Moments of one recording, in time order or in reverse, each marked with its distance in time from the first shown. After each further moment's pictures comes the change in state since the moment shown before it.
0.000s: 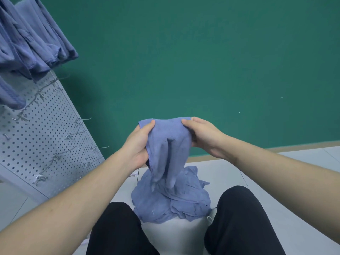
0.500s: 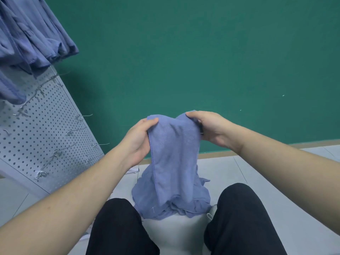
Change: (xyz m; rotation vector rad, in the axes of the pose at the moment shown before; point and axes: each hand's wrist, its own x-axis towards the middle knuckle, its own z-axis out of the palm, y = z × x) left_hand 0.011 0.000 -0.016 0.112 -0.125 0.034; right_hand 0.003 -0.015 -0.014 0.037 0.054 0.087
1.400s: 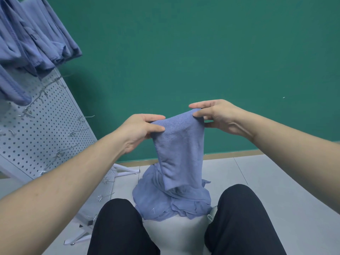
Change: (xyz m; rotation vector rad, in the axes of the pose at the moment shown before) left_hand -0.009 0.038 0.004 0.440 -0.054 0.047; right_hand -0.006 -0.032 -0.027 -0.196 -0.069 -0.124
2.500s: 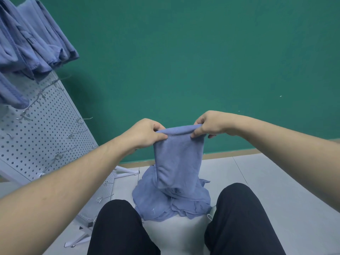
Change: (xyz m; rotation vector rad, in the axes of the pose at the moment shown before) left_hand -0.004 0.003 0.017 0.760 0.009 0.075; right_hand -0.002 0.006 0.001 -0.784 -0.082 0.093
